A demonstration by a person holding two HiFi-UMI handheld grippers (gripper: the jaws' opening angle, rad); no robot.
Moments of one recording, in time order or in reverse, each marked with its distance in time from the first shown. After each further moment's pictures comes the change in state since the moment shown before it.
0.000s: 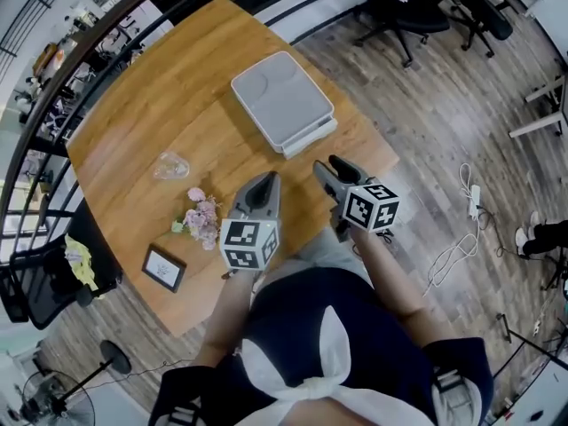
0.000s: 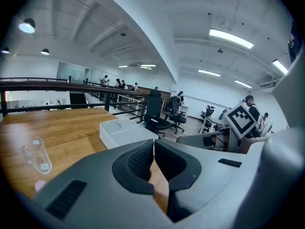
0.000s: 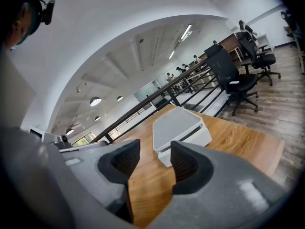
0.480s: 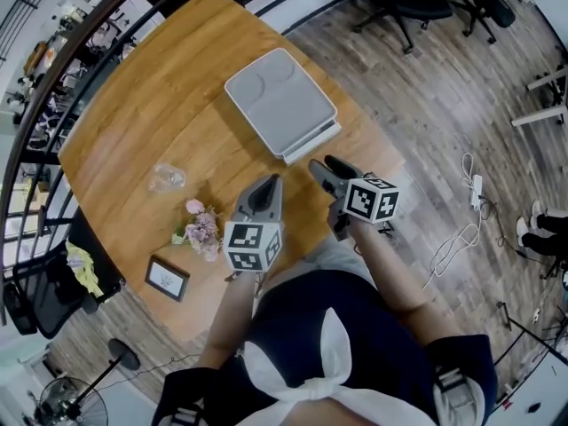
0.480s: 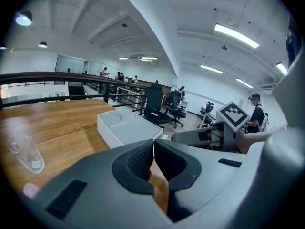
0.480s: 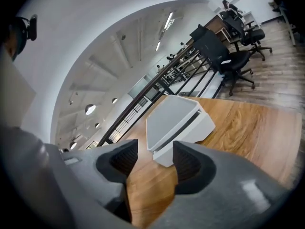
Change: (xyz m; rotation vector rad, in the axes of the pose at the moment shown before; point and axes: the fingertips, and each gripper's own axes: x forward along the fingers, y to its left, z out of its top) left arm 0.044 0.020 -0.011 -0.026 0.082 -0.017; right arm 0.047 -0.032 -0.004 0.201 0.078 0.014
